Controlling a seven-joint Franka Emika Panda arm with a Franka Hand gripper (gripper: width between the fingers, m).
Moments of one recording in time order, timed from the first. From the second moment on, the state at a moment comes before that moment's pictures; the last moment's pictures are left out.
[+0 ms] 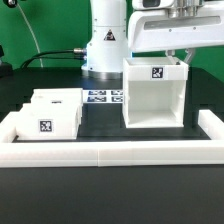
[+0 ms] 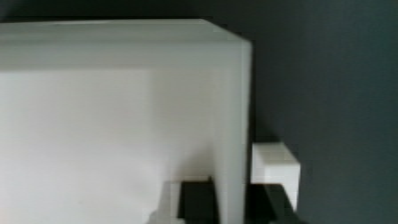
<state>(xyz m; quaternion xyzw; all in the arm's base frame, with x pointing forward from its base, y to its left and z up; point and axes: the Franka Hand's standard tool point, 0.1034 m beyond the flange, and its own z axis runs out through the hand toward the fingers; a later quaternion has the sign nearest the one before) 0.483 0.112 0.095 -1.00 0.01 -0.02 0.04</state>
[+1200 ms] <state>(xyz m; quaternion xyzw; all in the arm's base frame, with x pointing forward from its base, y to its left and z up) 0.568 0.098 0.100 -0.99 0.08 -0.08 0.05</state>
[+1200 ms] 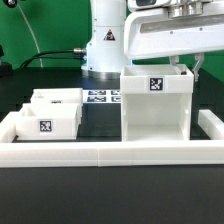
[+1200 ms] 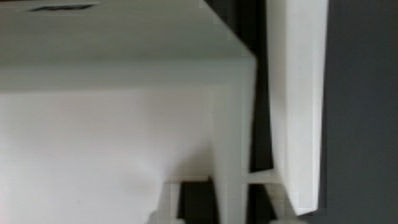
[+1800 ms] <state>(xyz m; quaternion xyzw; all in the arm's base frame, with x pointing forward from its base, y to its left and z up) 0.593 0.073 0.111 -0.95 0.27 -0.09 0.08</state>
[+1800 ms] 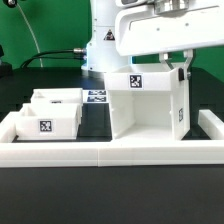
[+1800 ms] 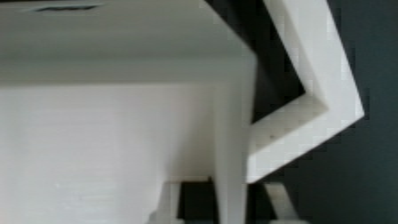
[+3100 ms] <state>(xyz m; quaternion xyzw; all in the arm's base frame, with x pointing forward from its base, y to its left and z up) 0.587 0.098 0.109 -0.73 0.67 -0.02 0.13</state>
